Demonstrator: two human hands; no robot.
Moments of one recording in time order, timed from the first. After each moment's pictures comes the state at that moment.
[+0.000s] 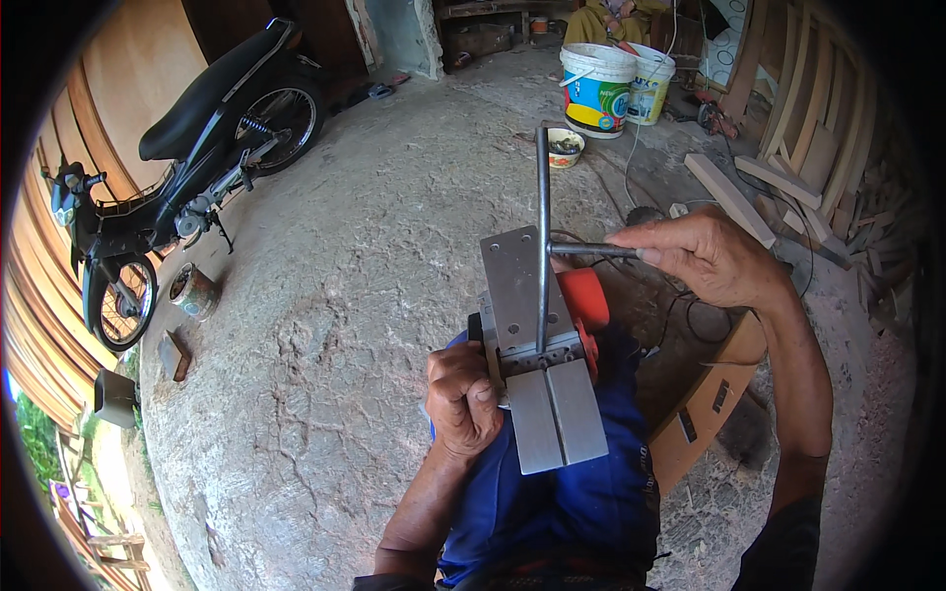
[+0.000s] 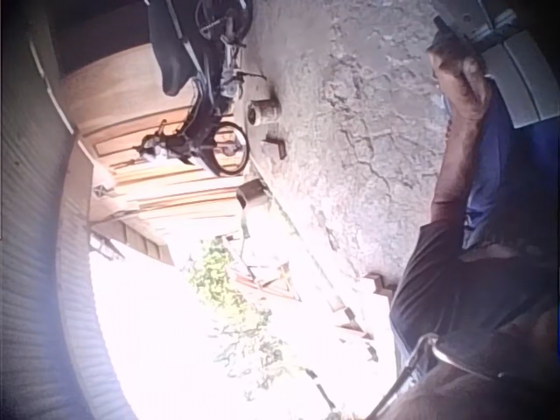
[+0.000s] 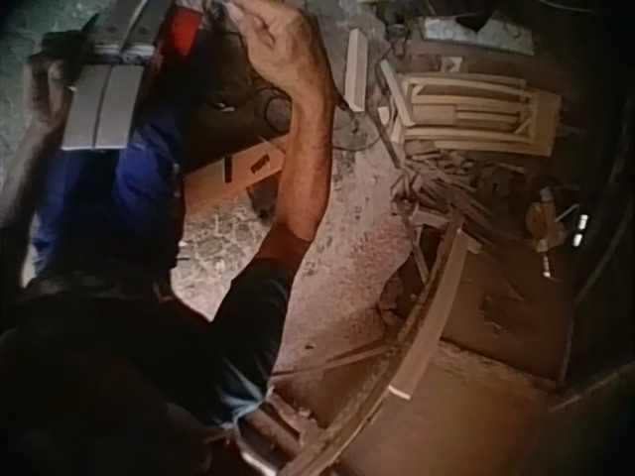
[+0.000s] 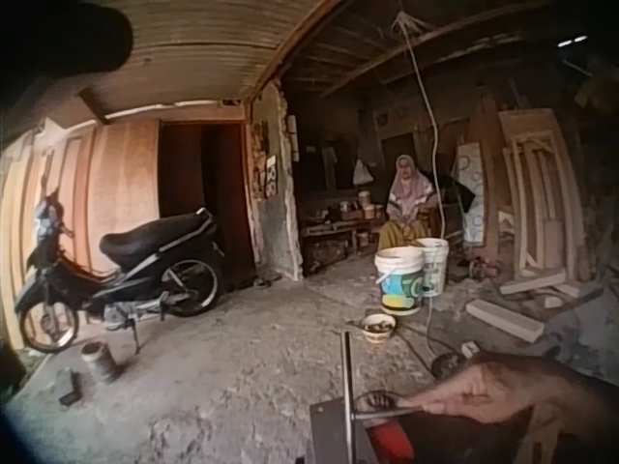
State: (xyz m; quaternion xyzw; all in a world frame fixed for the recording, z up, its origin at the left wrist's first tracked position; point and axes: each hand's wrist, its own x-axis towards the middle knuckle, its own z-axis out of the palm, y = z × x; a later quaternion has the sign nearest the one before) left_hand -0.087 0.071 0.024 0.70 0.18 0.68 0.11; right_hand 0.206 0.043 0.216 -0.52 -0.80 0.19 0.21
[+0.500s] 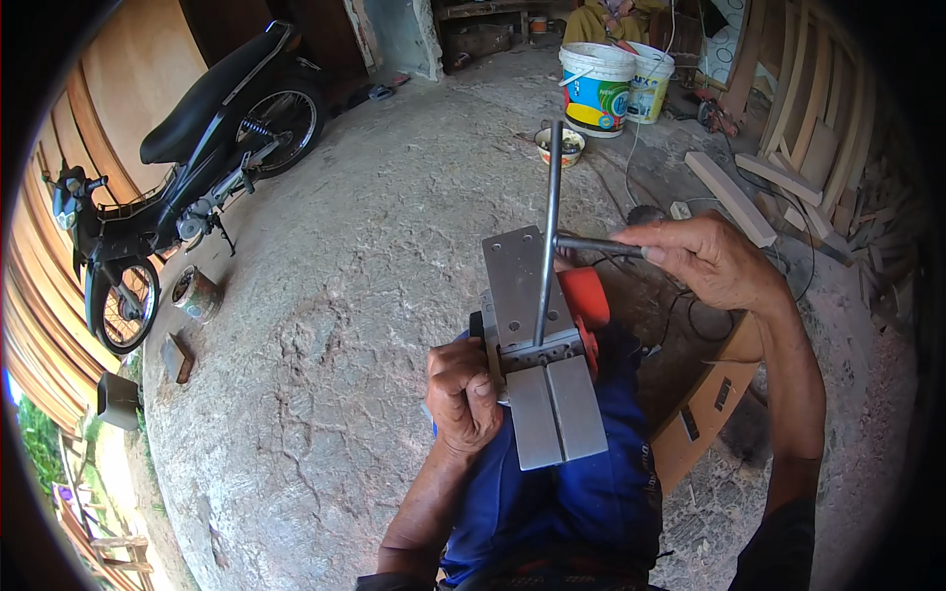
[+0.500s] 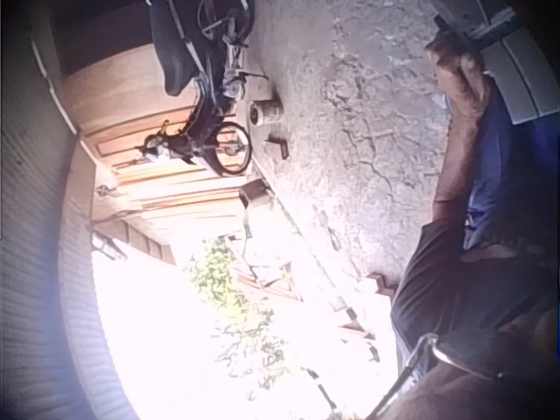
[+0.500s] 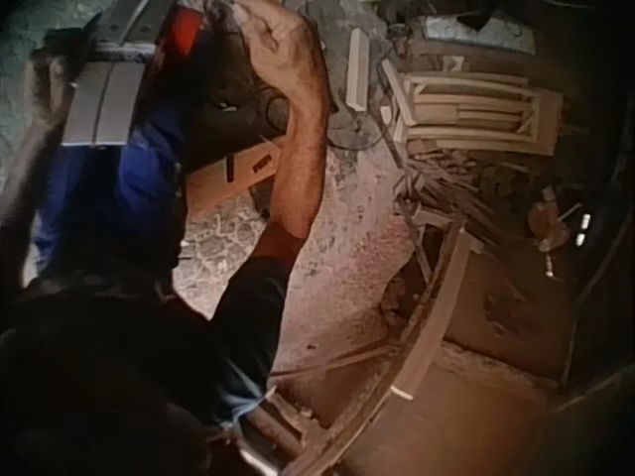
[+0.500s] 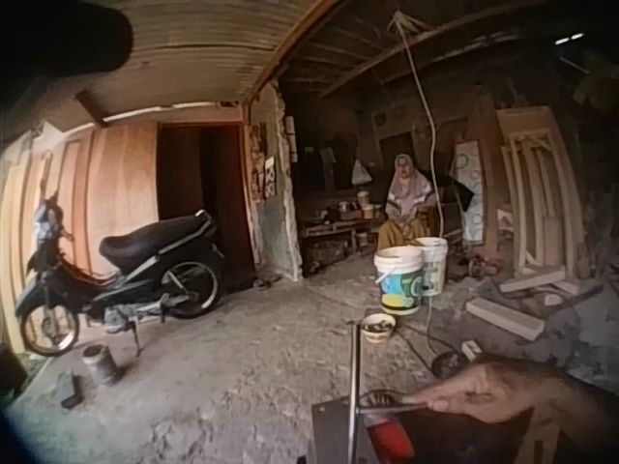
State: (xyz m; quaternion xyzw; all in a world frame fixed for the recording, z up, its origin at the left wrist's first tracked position) left_hand -0.090 0.070 0.022 0.70 0.20 0.68 0.13; right_hand 0.212 0.045 0.188 -0.51 -0.79 0.18 0.30
